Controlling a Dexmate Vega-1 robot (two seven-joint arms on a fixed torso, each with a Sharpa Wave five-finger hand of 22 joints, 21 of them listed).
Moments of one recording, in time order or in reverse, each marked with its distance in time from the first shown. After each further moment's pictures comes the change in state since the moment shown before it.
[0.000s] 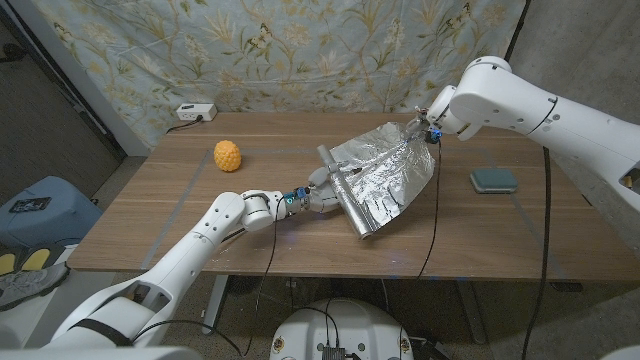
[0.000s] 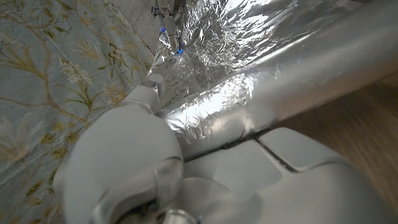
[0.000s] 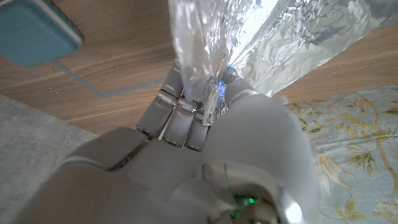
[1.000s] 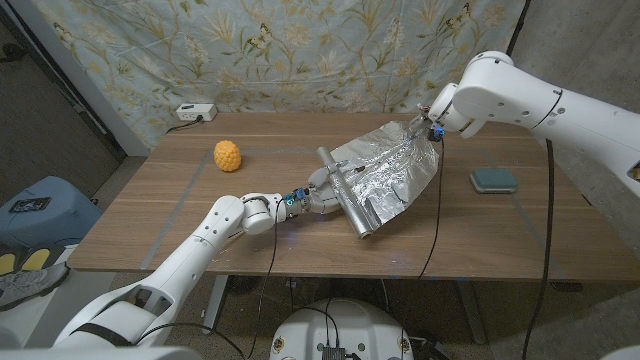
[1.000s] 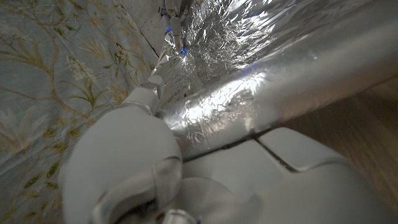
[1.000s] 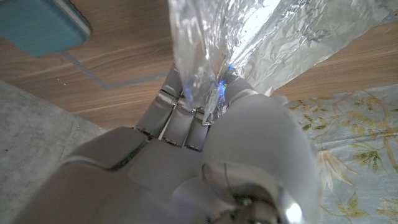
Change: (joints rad) left arm 0.019 -0.015 -0.021 0.009 -0.035 0.013 -0.008; left_hand -0.017 0.004 0.000 0.000 0.000 -0.011 0.000 0.009 -0.002 -0.016 0.005 0.000 -0.001 -0.005 0.005 -0.006 -0.005 0.000 0.000 0.000 0.000; right arm 0.056 -0.026 -0.047 -0.002 0.087 0.001 -0.083; right_hand 0.004 -0.004 -0.001 0.001 -0.001 0.002 0.002 -0.008 0.005 0.002 0.002 -0.003 0.003 0.005 0.002 -0.008 0.005 -0.009 -0.002 0.035 -0.005
